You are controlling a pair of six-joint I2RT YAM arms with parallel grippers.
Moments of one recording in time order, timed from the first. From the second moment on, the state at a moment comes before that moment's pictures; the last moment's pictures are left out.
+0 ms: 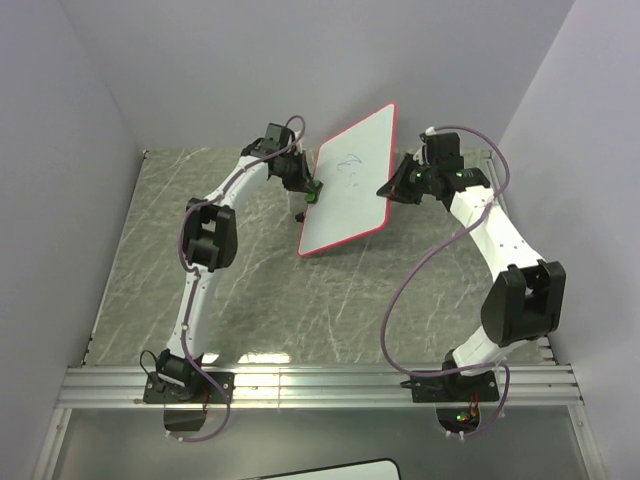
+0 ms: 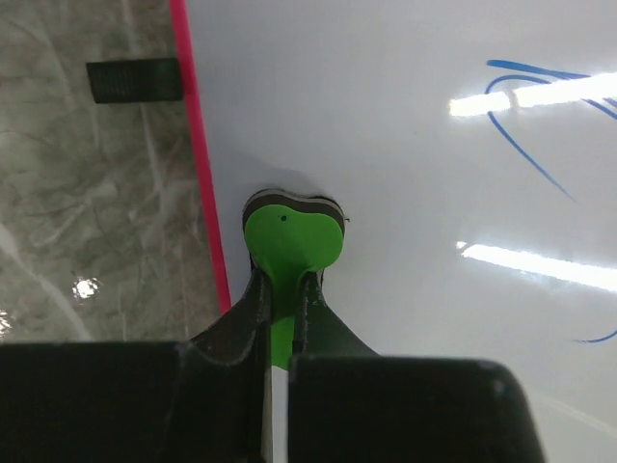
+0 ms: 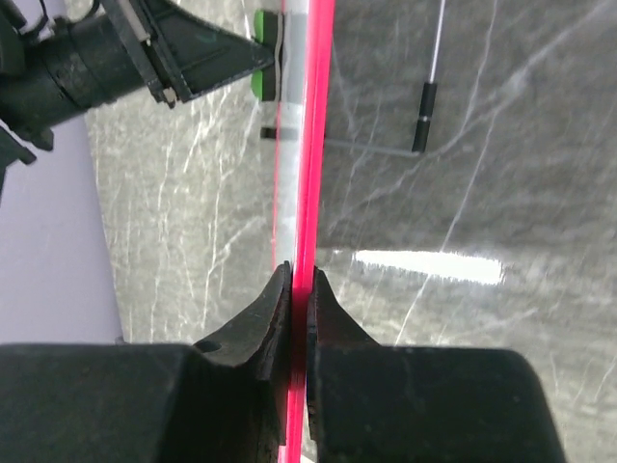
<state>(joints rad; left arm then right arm) -0.35 2.52 2.30 -0.66 0.45 -0.45 0.19 1.60 1.44 -0.59 -0.36 0.60</state>
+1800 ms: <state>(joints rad) -0.36 2.48 2.32 -0.41 0.80 -0.51 0.23 1.69 1.47 -0.85 -0.61 0.49</state>
